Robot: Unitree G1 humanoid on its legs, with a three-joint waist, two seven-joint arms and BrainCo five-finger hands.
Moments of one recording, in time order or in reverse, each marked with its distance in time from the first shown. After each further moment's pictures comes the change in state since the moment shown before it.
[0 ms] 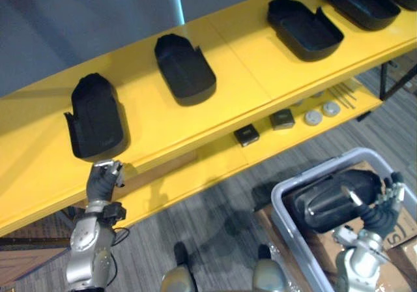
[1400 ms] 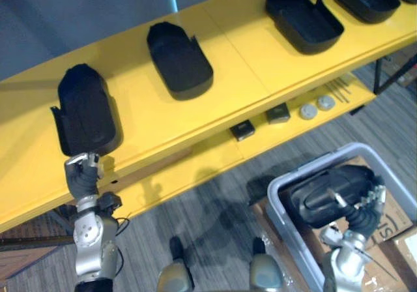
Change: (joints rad) left arm -0.085 -0.039 0.014 0.042 0.080 -0.182 0.252; right arm -0.009 0.041 0.044 0.041 -0.025 -0.003 -0.022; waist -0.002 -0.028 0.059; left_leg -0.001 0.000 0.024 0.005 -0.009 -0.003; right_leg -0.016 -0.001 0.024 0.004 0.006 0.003
